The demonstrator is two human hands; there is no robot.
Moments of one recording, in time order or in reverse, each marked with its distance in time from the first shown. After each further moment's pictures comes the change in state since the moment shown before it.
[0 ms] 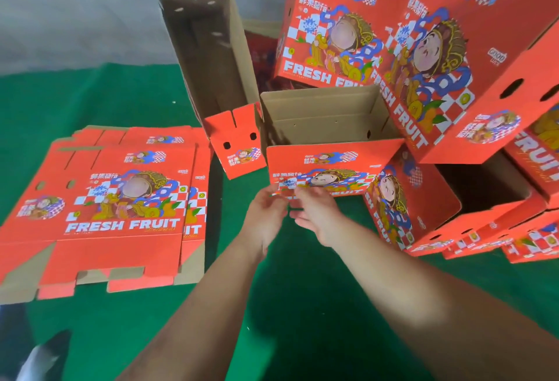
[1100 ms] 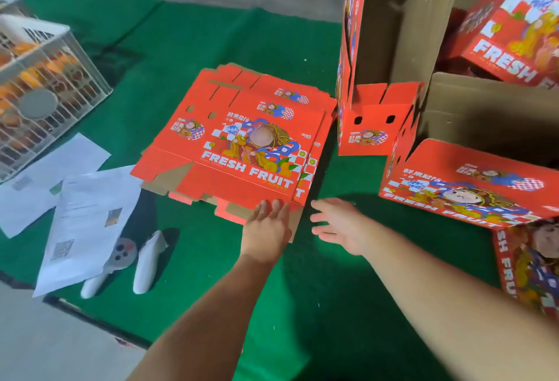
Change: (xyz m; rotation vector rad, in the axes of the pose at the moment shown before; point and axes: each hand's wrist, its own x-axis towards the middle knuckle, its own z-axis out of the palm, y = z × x) left_hand -0.037 -0.126 -0.176 1.449 0.425 0.154; right_hand -0.007 0.051 0.148 -0.572 -0.406 0.149
